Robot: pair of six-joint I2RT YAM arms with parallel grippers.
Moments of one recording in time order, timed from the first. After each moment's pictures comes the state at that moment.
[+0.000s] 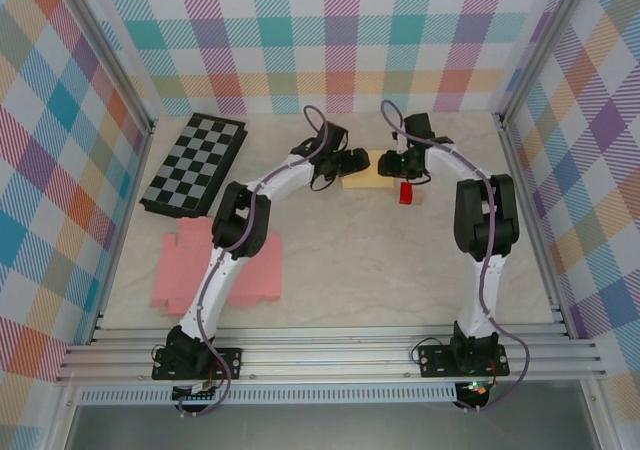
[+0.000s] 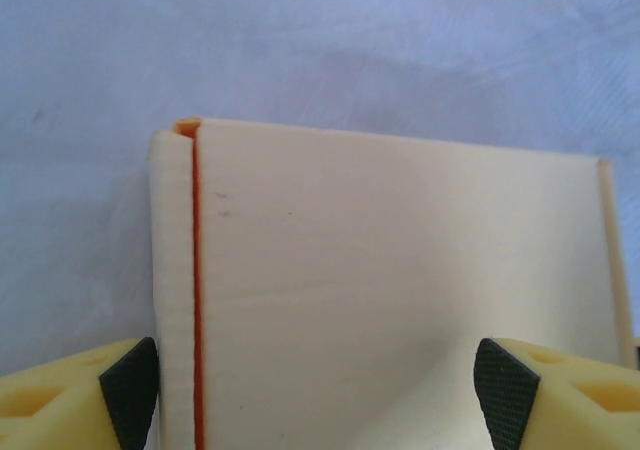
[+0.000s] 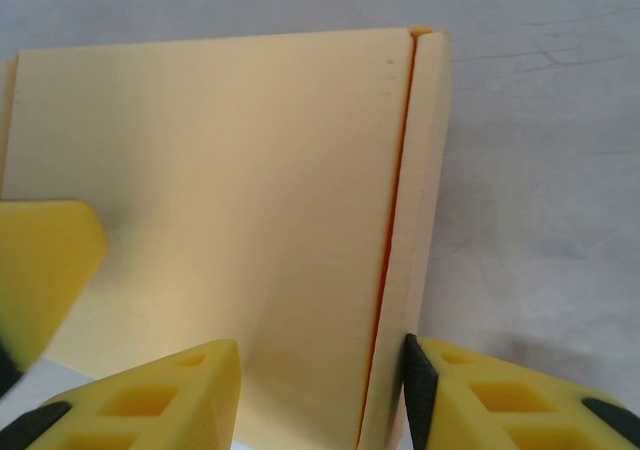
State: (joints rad) left arm -0.56 2.55 2.20 -0.43 0.19 -0.71; right arm 0.20 2.12 1.63 -0.55 -0.22 0.22
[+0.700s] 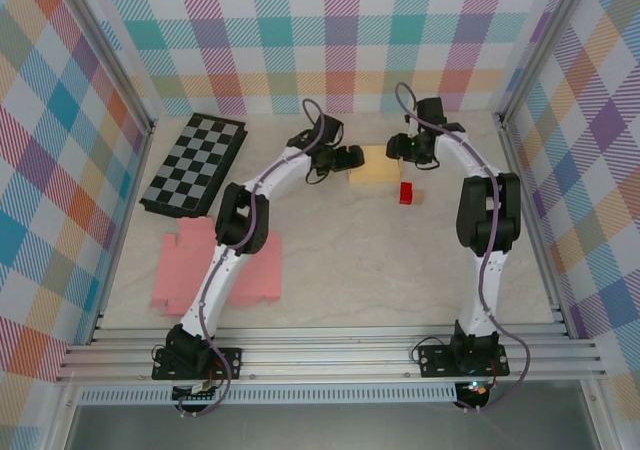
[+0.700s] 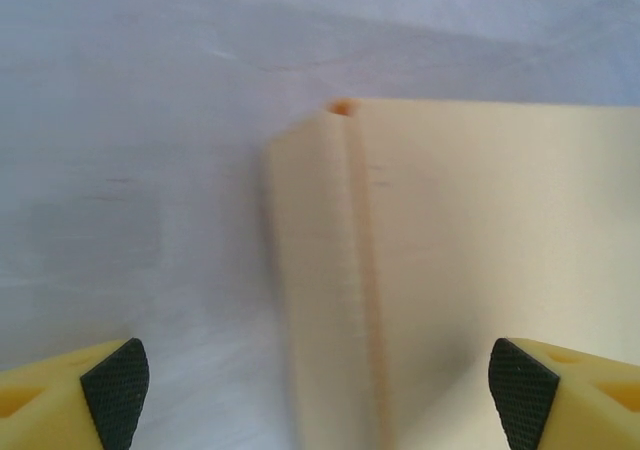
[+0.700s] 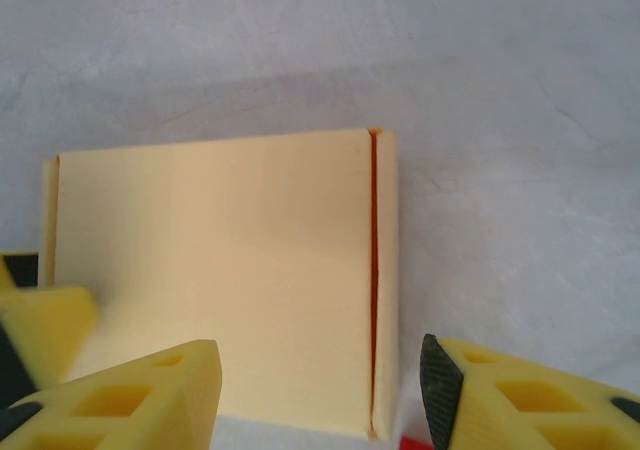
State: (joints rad) left arm -0.50 2.60 2.36 -0.64 0.17 -0.59; right arm 0.14 2.13 1.77 -0.62 -0.20 0.23
